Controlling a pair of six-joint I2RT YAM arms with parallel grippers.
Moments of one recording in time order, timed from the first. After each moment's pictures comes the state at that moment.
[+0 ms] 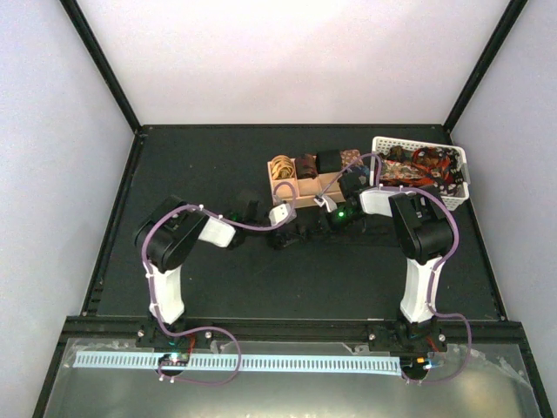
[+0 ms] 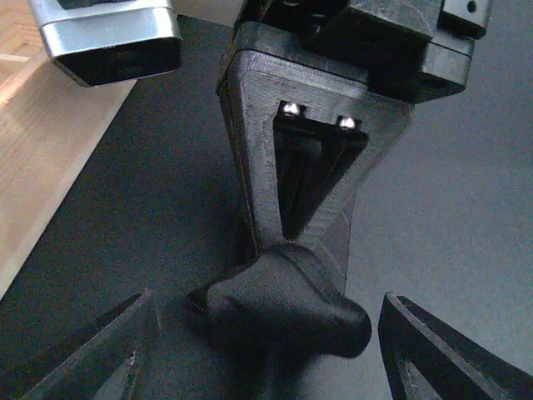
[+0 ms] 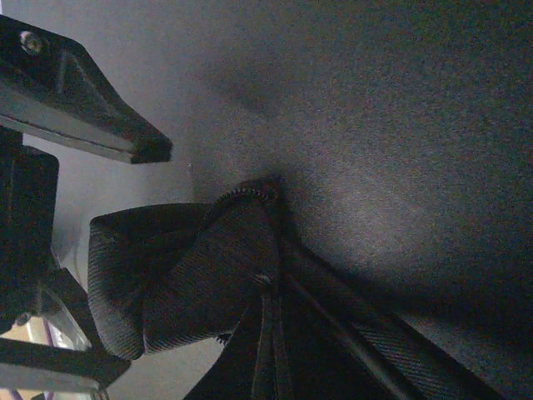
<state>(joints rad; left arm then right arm) -0.55 1.92 0.76 0.56 0.73 0.28 0.35 1.99 1.08 -0.44 -0.81 0.06</state>
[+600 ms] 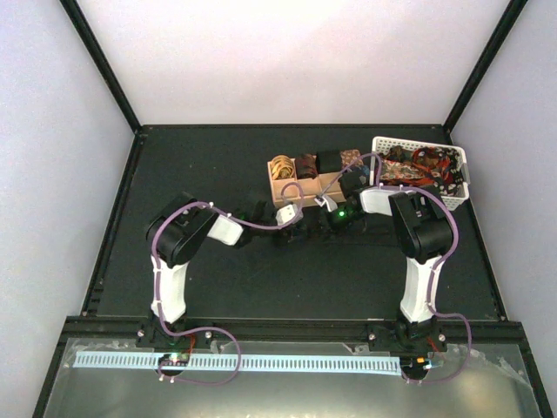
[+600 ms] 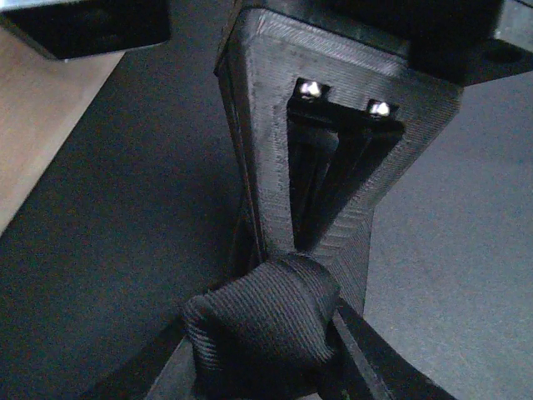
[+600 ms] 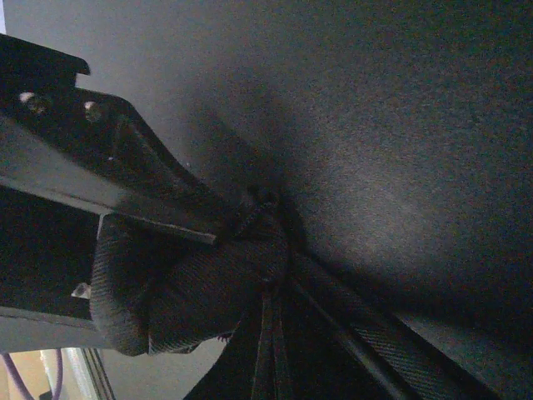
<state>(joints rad) -0.59 2.02 0.82 0.60 0.71 0.22 0.34 1.99 1.10 -0.45 -0.82 0.06</state>
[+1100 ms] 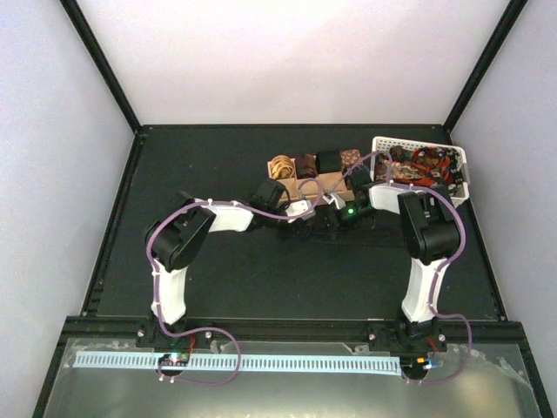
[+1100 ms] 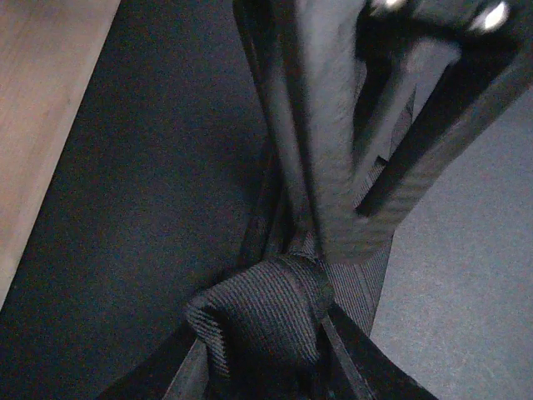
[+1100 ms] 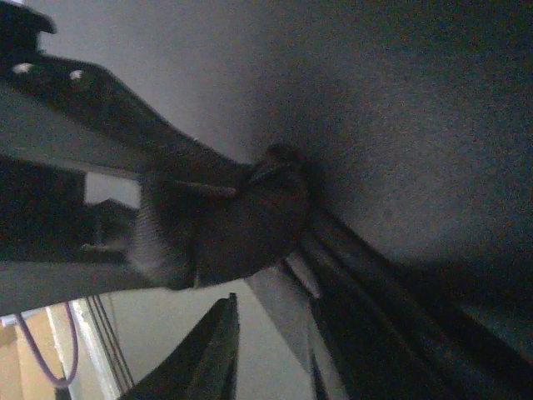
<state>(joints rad) -0.64 1.98 1.06 0.07 0.56 0.41 0.28 1.97 1.11 -0.56 -0.85 -0.02</state>
